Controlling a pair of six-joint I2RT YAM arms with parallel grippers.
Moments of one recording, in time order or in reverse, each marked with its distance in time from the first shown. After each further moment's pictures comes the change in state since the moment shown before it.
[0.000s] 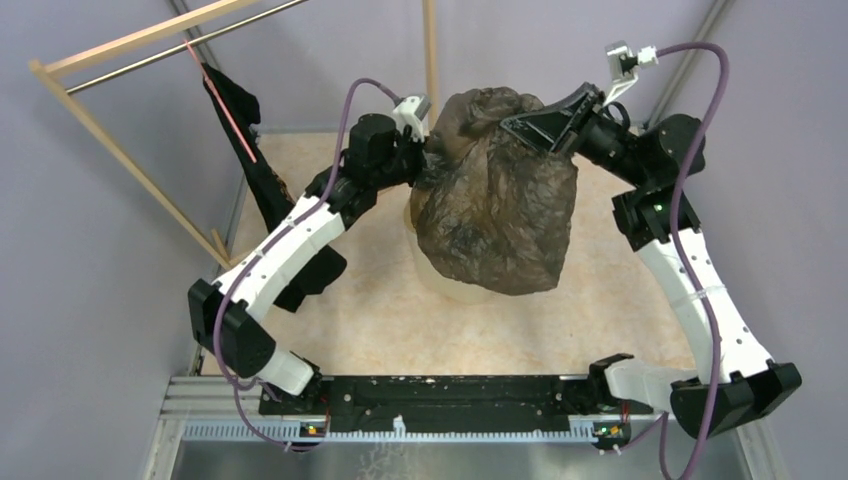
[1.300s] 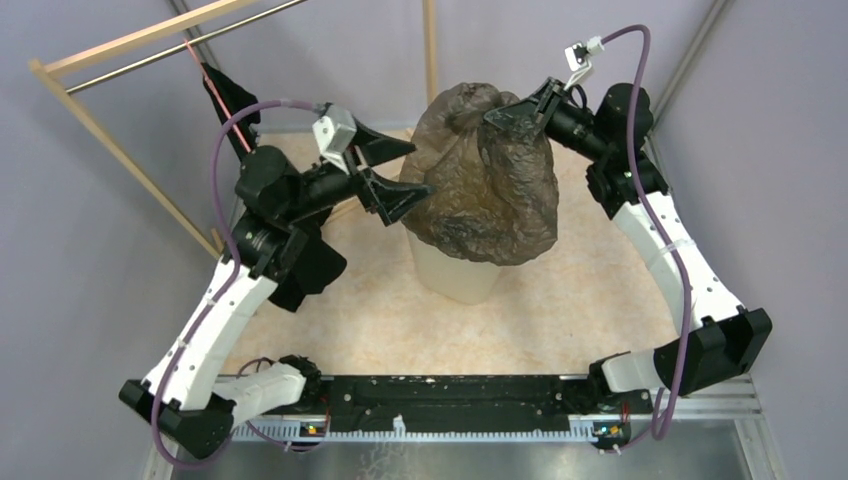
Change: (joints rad) left arm 0.111 -0.475 -0.237 0.305 0.334 0.211; right arm 0.000 0.219 0.089 -0.230 0.151 -0.029
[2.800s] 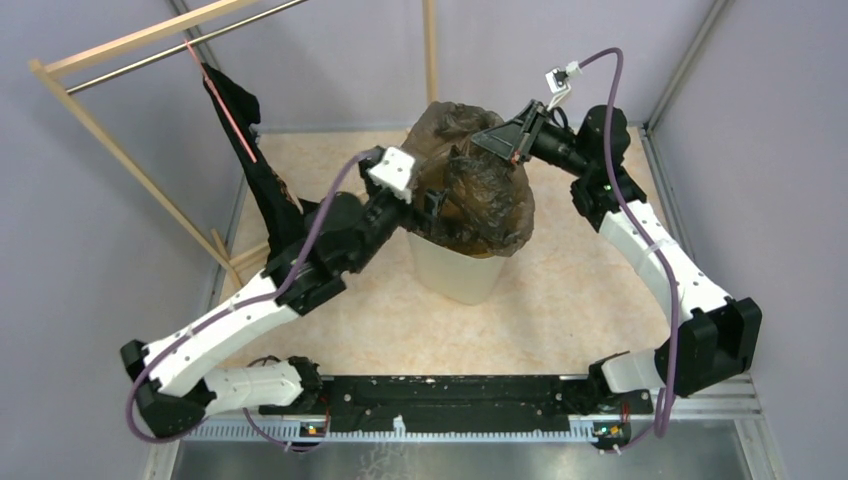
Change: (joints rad) left arm -0.488 0.061 -0.070 -0.106 -1.022 0.302; right arm 0.035 0.000 -0.170 0.174 -0.048 0.097
